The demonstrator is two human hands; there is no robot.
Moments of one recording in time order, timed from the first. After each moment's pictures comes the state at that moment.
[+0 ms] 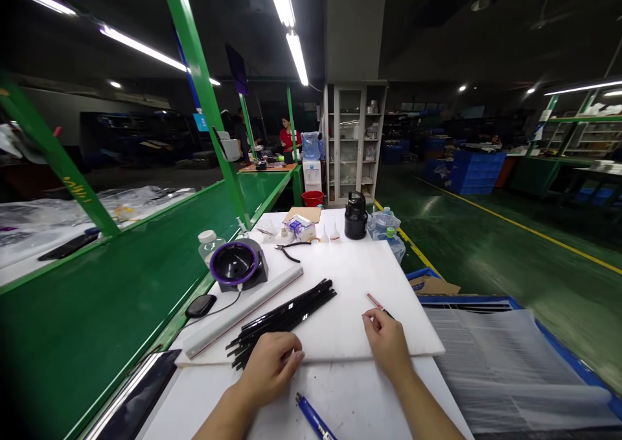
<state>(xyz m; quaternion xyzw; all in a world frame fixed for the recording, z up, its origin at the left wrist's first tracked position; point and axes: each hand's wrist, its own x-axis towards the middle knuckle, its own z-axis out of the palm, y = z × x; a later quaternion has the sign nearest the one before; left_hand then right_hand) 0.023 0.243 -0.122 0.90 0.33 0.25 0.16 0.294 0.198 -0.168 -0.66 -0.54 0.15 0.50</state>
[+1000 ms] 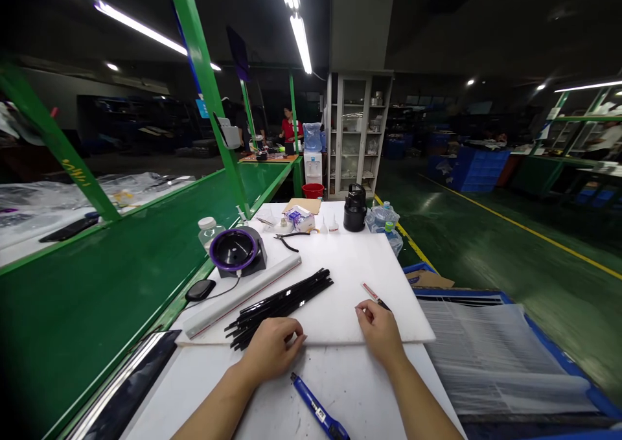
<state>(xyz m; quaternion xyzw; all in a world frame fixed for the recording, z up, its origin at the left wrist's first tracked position) 0.033 0.243 -0.125 0.90 0.36 0.21 0.12 0.302 0.196 -0.175 -0.65 -0.59 0.16 0.45</state>
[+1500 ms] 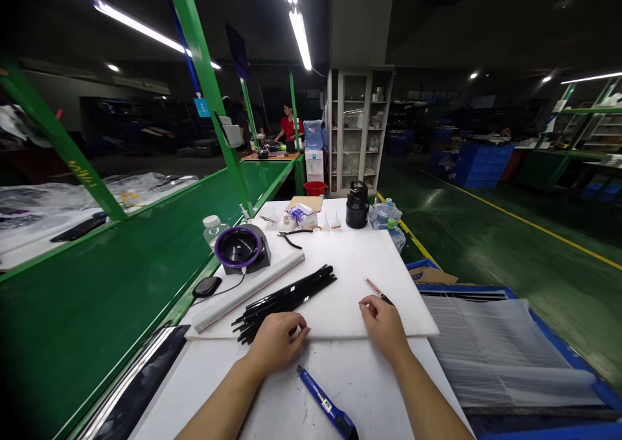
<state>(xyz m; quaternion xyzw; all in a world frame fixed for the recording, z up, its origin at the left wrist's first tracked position) 0.031 0.243 -0.127 0.90 0.38 0.21 0.11 0.301 0.193 -0.171 -0.65 -0.59 0.16 0.45</state>
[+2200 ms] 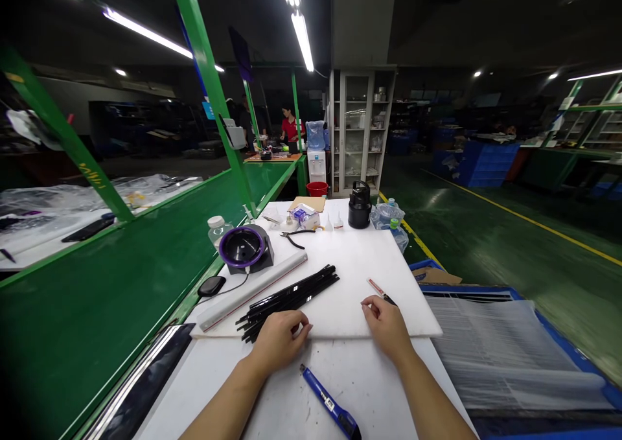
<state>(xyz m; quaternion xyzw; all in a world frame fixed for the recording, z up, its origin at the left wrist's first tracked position) 0.031 0.241 -0.125 0.88 0.40 0.23 0.11 0.303 0.193 -0.171 -0.65 -0.59 0.19 0.44</state>
